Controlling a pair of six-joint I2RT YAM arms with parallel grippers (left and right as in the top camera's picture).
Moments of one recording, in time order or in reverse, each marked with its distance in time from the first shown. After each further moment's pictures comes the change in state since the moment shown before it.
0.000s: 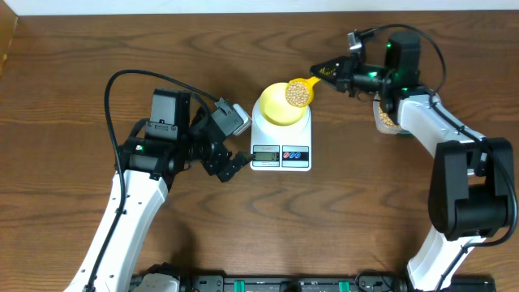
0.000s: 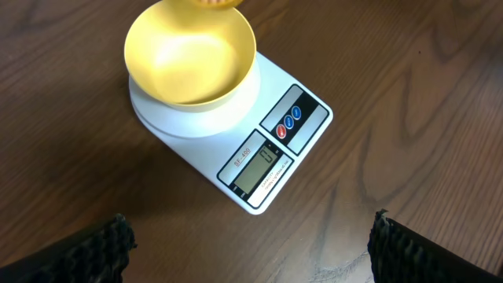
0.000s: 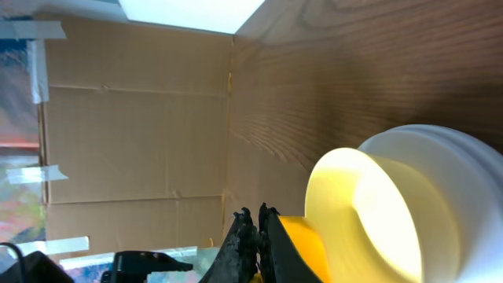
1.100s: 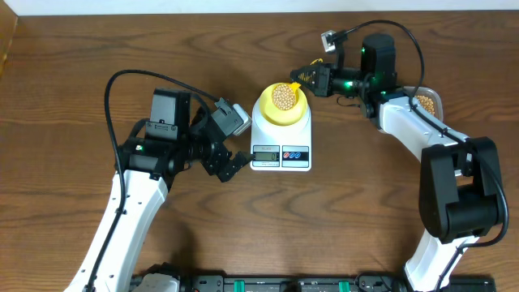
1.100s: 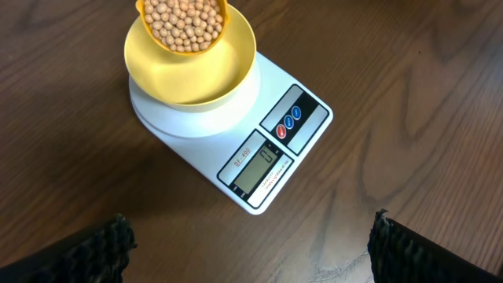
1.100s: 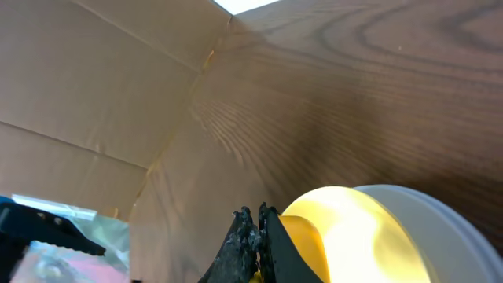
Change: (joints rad) left arm 0.000 0.000 0.000 0.000 0.000 0.000; right arm 0.102 0.000 0.000 0.010 0.098 -0.442
